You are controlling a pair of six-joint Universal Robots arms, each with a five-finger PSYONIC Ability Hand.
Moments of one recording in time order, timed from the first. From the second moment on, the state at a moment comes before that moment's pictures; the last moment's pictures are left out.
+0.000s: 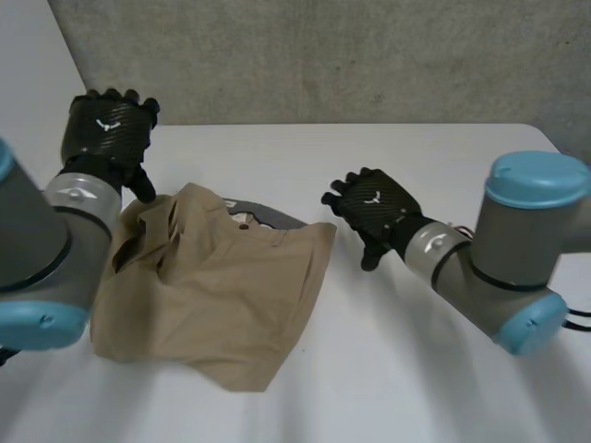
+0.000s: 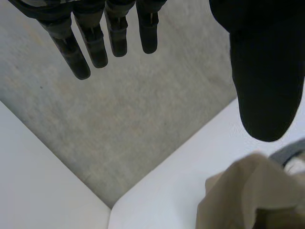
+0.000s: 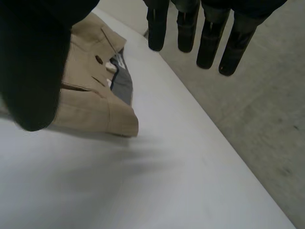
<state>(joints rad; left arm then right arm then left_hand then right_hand) 4.32 -1.75 -1.60 3.42 -1.72 3.54 2.03 -1.00 1.36 -0.14 1.19 2.59 0.27 0.26 0.27 0.26 0.08 0.22 0.26 0.26 0.26 0.10</state>
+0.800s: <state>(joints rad) 4.27 -1.58 -1.82 3.39 -1.72 3.38 2.08 -0.55 0.92 -0.18 1.08 2.41 0.27 0.26 0.27 0.26 0.08 0.62 0.74 0.73 0.73 0.52</state>
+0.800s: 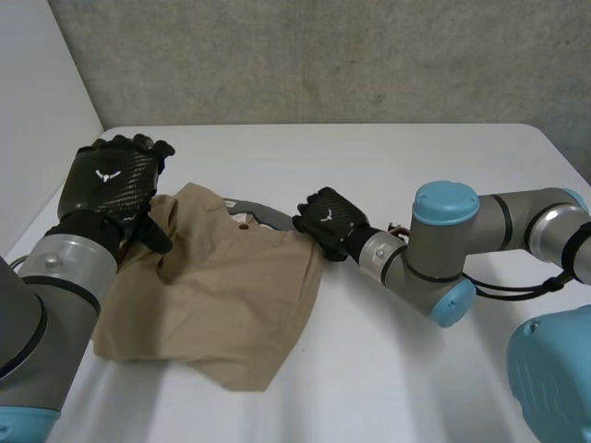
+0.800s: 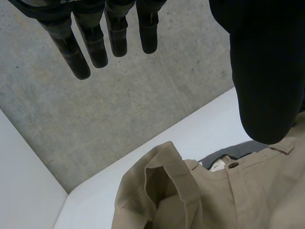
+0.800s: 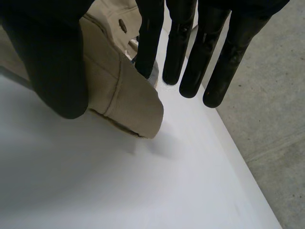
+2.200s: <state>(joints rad) 3.93 -1.92 -1.75 3.06 -1.75 3.09 2.01 -1.38 1.53 0.13 1.51 2.71 0.54 0.53 0.53 0.53 0.35 0.97 1.17 1.19 1.19 0.96</state>
